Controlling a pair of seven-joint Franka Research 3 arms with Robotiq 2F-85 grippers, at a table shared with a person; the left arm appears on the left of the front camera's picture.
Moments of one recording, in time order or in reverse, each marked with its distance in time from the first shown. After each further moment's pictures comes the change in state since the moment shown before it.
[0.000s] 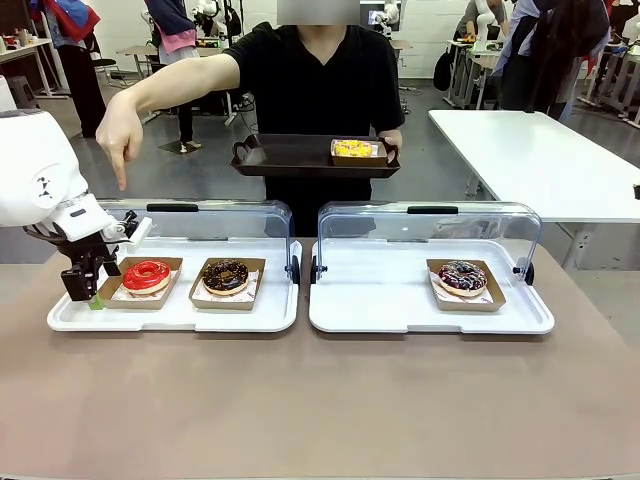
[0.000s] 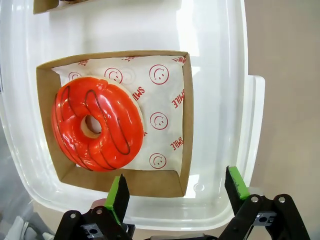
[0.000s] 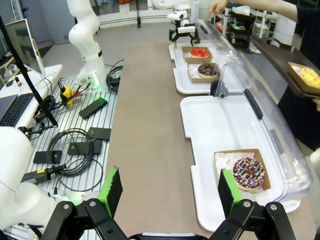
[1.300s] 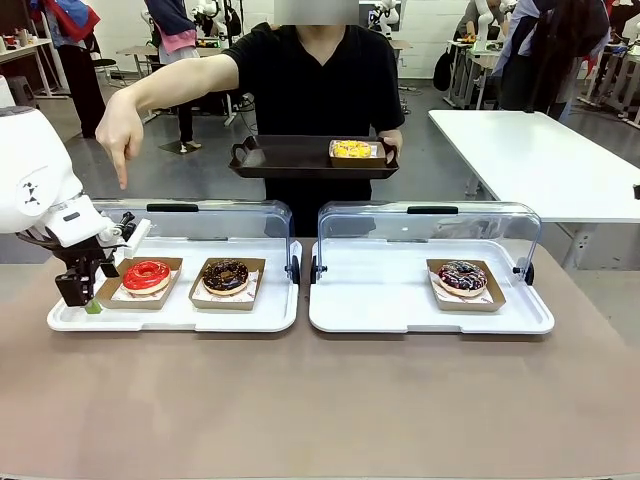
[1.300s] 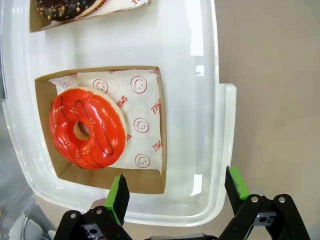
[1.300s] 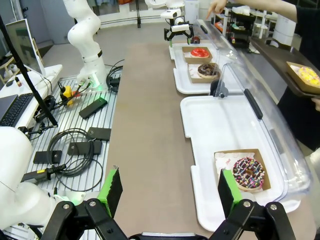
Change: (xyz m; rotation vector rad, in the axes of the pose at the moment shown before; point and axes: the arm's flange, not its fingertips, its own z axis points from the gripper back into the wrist) left arm 0.009 -0.028 0.015 0.038 0.004 -0.013; right arm 0.000 0.000 0.000 0.000 0.000 0.000
